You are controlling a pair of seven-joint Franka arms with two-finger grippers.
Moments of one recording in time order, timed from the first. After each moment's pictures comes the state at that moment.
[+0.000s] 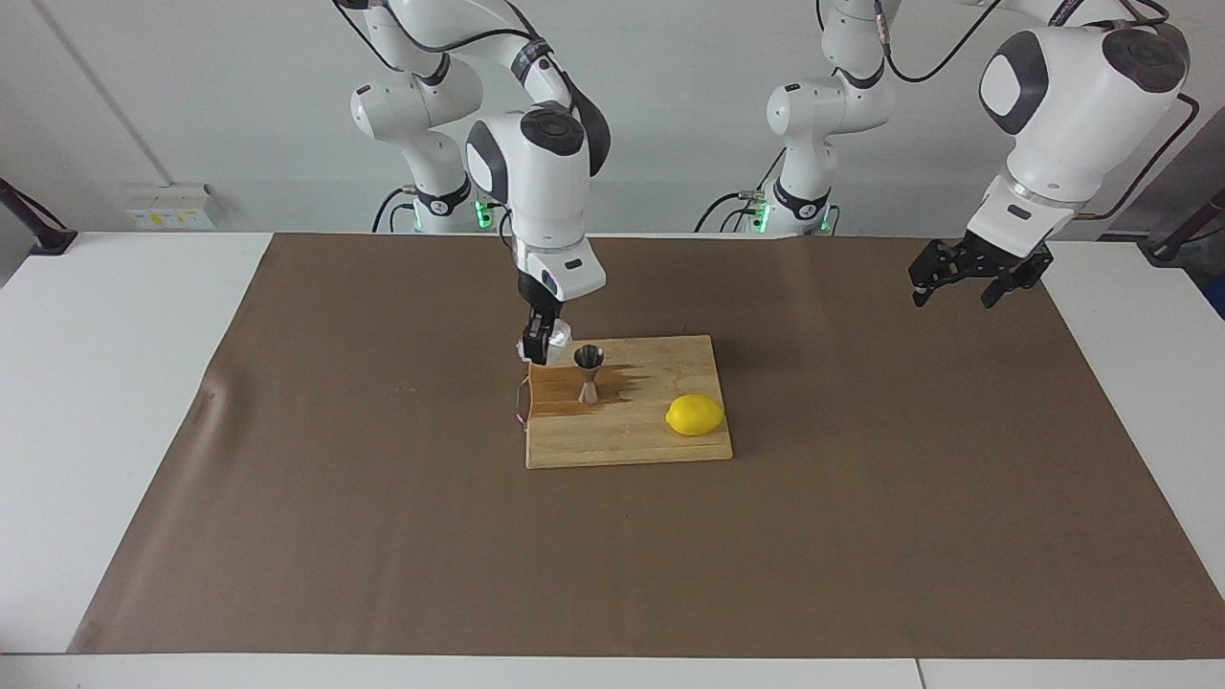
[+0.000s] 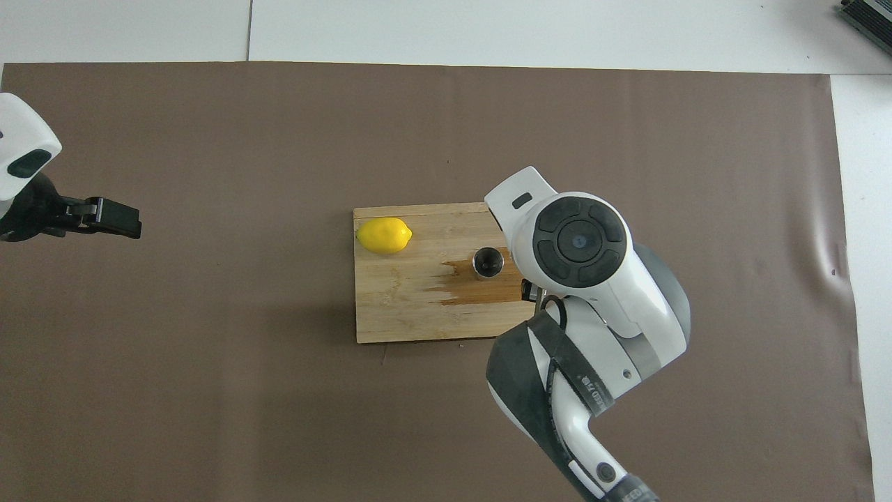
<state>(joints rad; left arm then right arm) 0.10 -0.01 -0.15 -1.72 -0.01 1.71 0.04 0.50 0.16 0.01 -1.84 -0.19 2.06 -0.78</state>
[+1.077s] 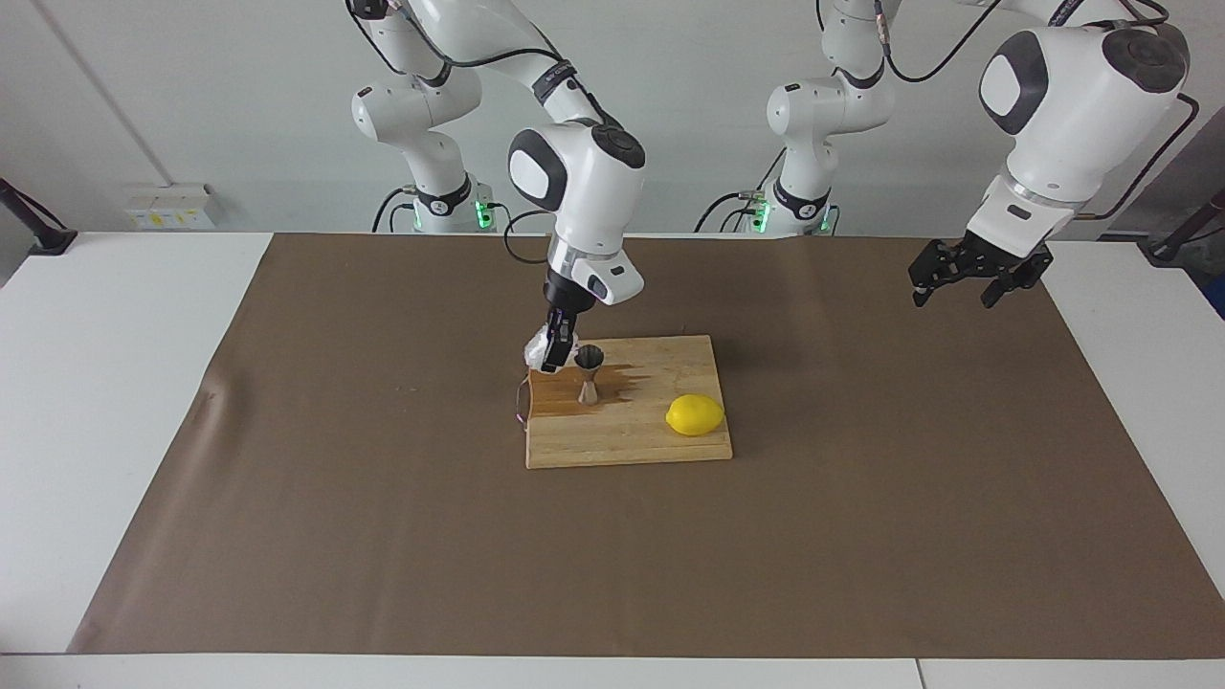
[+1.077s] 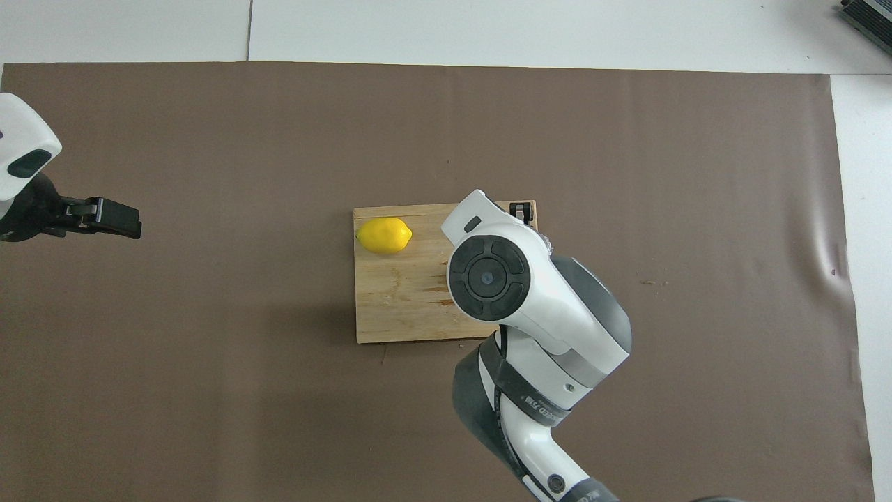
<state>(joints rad) 0.10 -0.01 -0.15 -1.72 -0.01 1.71 0.04 0.58 0.20 0.01 -1.84 -0.45 2.03 -0.78</state>
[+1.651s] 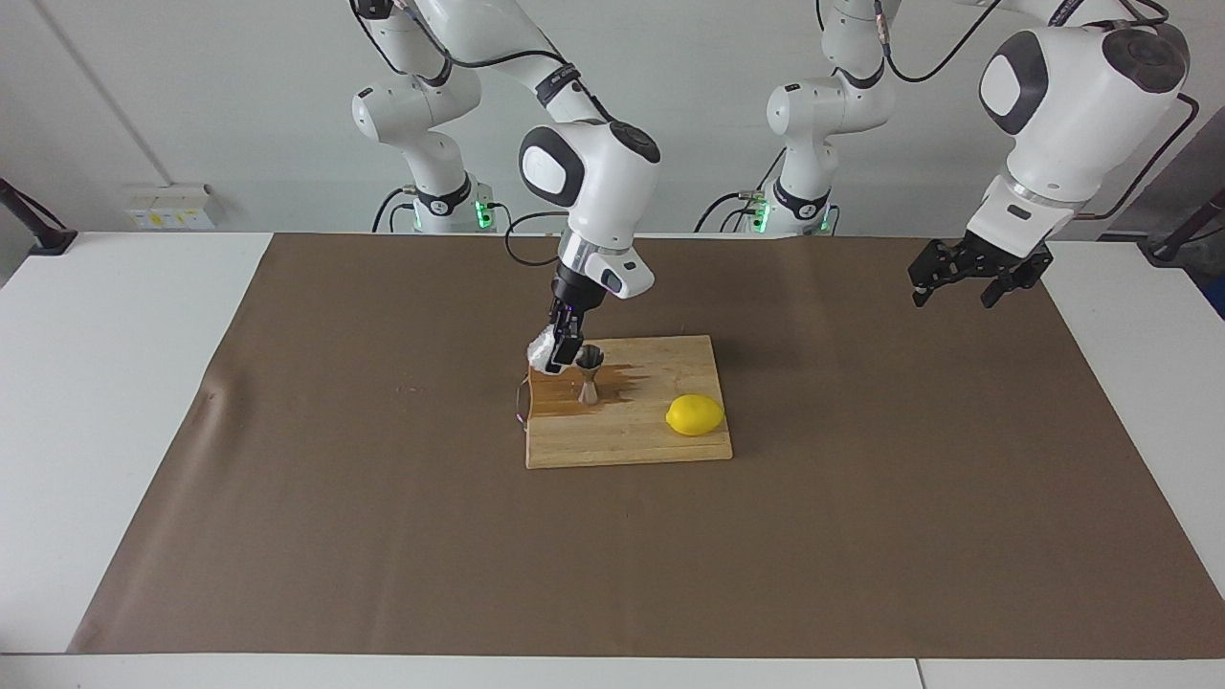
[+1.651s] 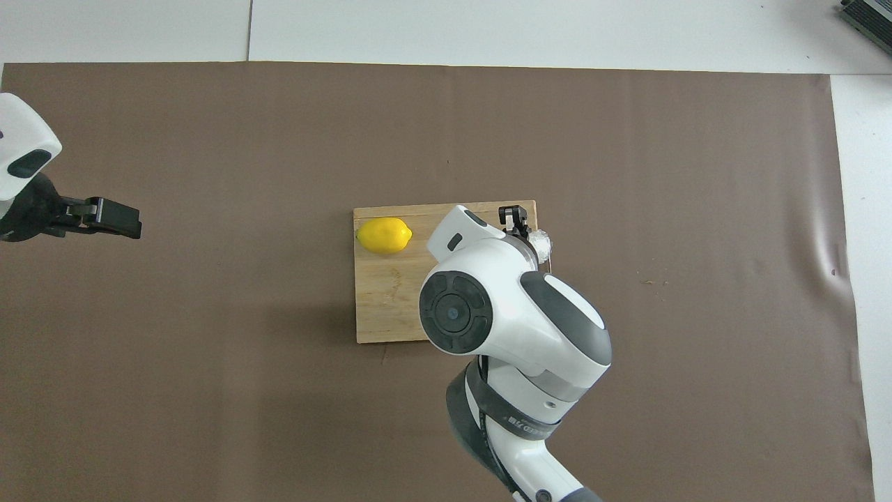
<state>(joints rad) 0.10 -0.01 -0.15 -1.72 -0.01 1.71 0.04 0.61 0.21 0.01 -1.85 -0.54 2.05 -0.75</state>
